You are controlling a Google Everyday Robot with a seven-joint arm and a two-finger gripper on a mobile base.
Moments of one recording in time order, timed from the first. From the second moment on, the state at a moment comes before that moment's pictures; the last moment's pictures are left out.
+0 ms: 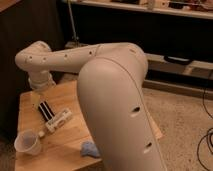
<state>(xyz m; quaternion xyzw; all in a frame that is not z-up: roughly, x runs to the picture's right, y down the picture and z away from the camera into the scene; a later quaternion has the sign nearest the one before) -0.313 0.027 0.718 -0.32 -0.04 0.23 0.92</state>
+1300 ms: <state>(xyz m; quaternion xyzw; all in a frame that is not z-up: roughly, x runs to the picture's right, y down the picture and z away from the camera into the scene) -0.420 -0.035 0.804 -0.29 -0.07 0.29 0.91</state>
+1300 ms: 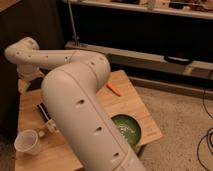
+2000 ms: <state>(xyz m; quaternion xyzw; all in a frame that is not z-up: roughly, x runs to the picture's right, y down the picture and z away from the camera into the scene) -0.401 0.059 0.846 -0.37 -0.03 0.27 0.89</state>
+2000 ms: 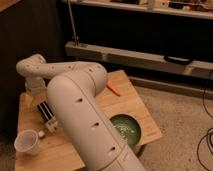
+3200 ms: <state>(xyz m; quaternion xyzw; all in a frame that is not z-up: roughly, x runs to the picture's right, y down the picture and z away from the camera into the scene) -0.402 0.088 0.894 -0.38 0.02 0.30 0.87</state>
